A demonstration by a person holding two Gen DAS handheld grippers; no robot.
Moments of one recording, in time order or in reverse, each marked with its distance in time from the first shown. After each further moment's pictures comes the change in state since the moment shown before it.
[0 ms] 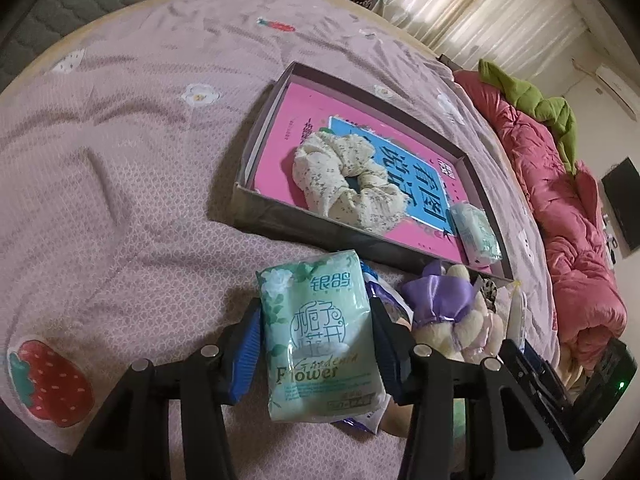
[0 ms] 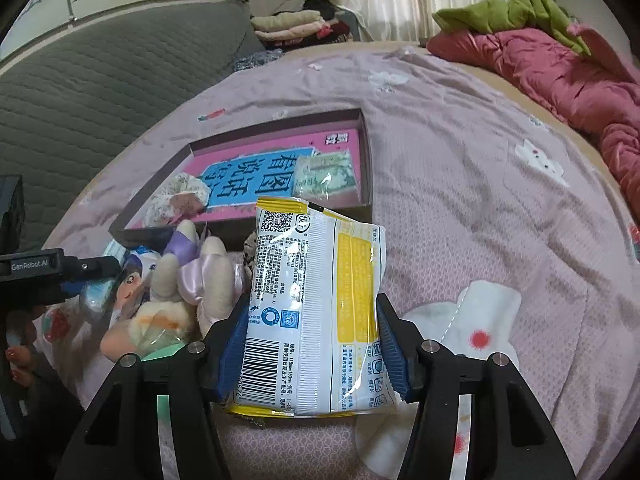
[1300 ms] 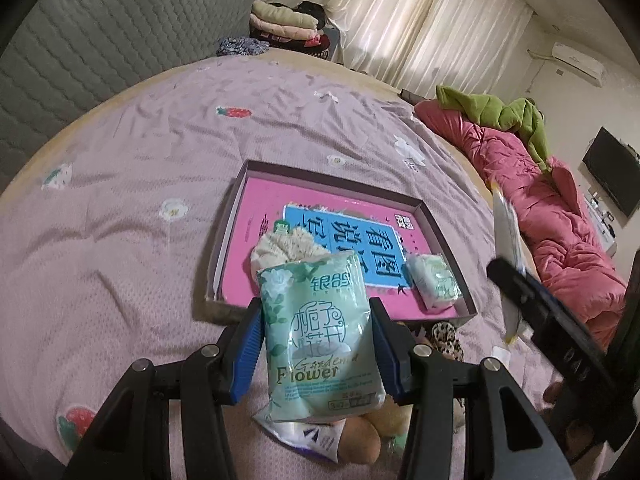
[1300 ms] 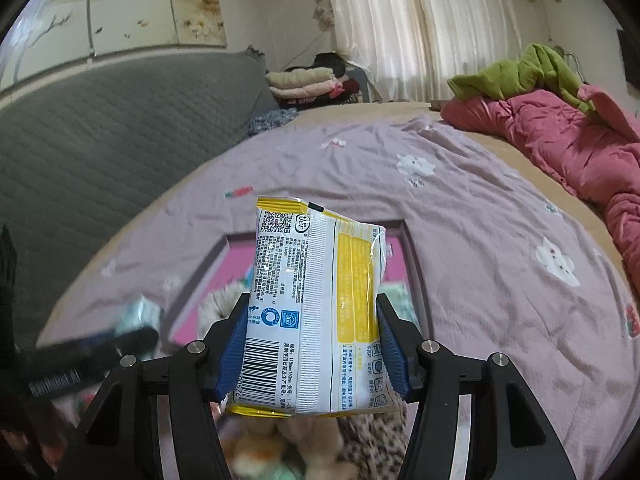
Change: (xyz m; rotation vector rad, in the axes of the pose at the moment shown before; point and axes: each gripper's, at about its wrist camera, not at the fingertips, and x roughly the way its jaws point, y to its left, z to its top) left arm -0.052 -0.045 0.024 0.168 -0.206 0.016; right arm -0.022 0.066 0.097 -0.017 -0.217 0.012
